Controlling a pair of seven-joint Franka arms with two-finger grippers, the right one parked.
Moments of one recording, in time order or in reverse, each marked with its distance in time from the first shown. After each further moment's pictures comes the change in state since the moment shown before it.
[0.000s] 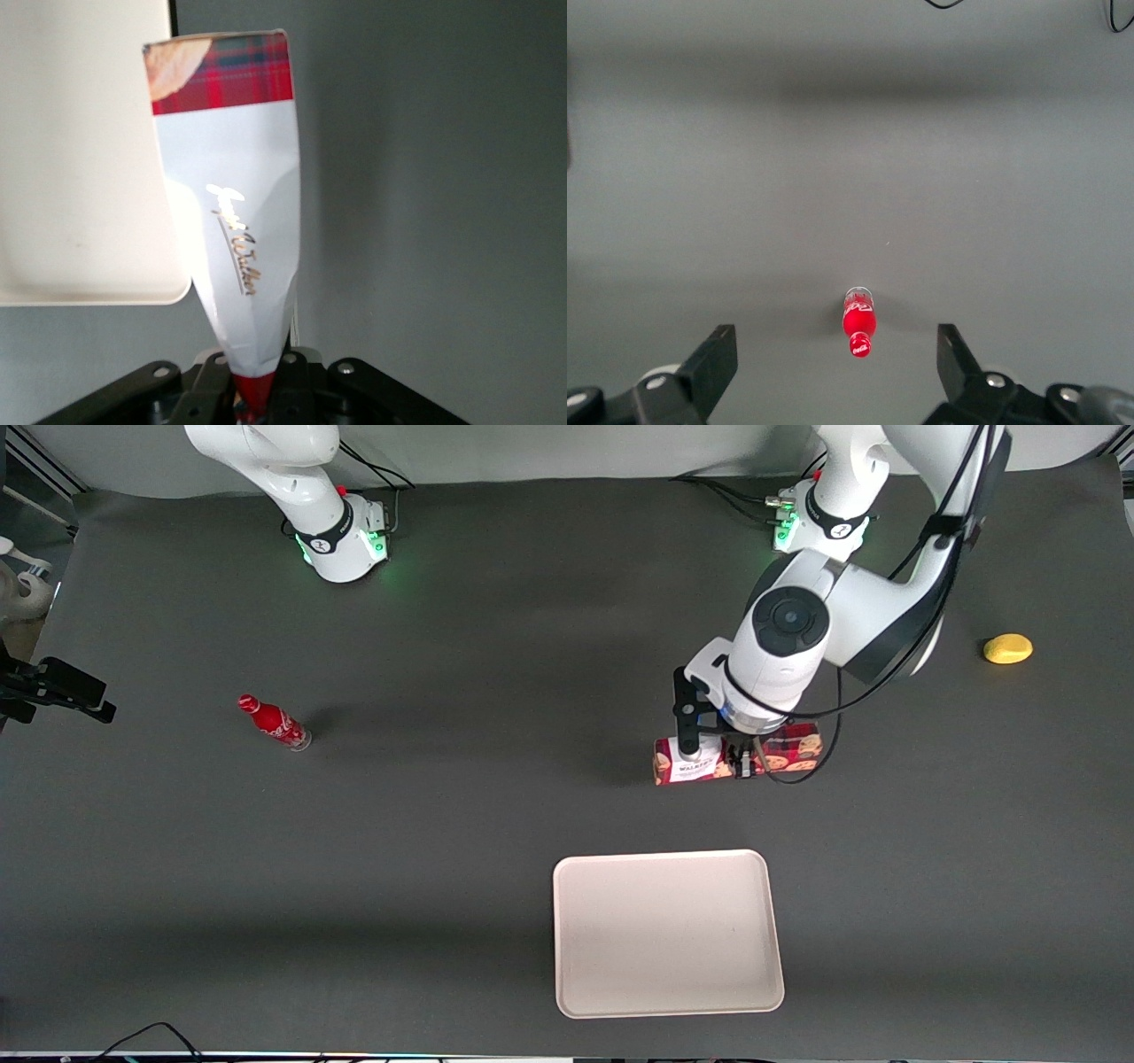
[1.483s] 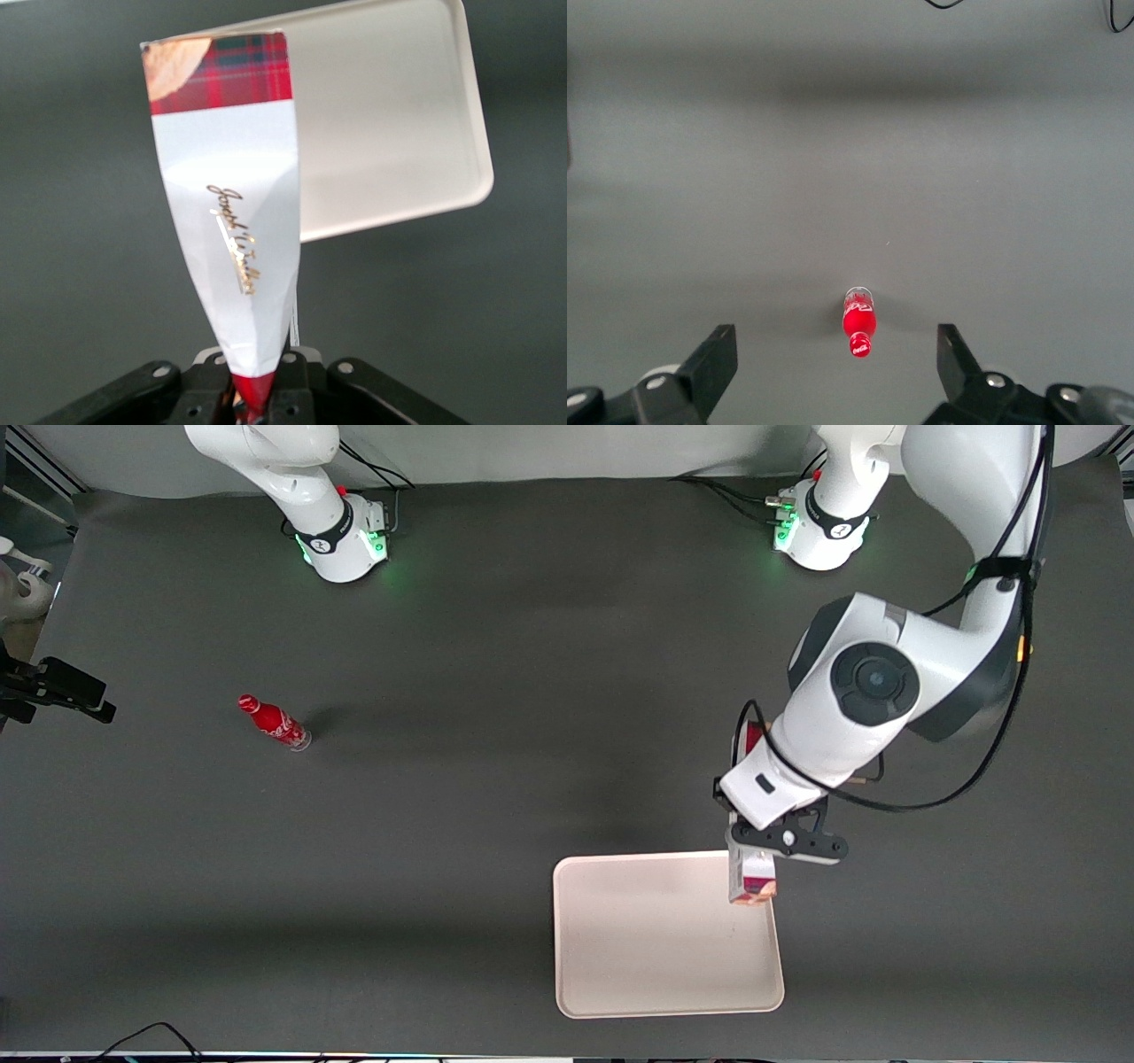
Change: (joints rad) arm -0.005 0.237 0.059 0.420 -0.025 -0.082 -1.275
